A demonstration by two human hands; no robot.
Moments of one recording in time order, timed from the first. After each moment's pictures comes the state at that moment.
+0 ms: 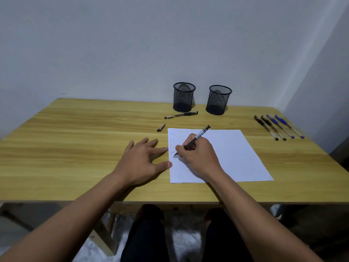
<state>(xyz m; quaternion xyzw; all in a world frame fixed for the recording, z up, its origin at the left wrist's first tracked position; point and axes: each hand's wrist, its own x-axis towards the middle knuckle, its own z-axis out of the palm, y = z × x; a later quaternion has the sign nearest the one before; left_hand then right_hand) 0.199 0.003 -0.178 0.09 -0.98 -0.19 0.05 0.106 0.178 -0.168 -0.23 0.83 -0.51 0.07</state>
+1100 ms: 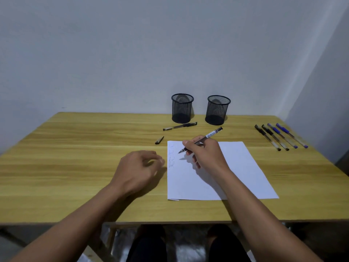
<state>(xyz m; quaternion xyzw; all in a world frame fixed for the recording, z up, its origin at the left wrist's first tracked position) 0.191 0.004 -0.165 0.15 -0.91 -0.35 0.16 0.075 0.182 -0.141 -0.14 0.74 -0.65 0.13</state>
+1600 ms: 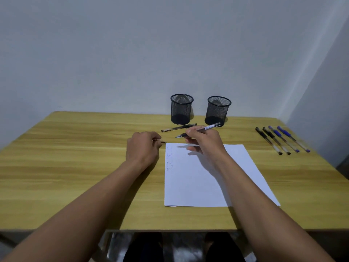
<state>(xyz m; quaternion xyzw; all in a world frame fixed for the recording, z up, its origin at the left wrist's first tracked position) 0.106 -0.012 -0.167 0.22 -0.92 -0.21 0.23 0.025 0.167 -0.138 -0.12 0.67 -0.71 0.16</state>
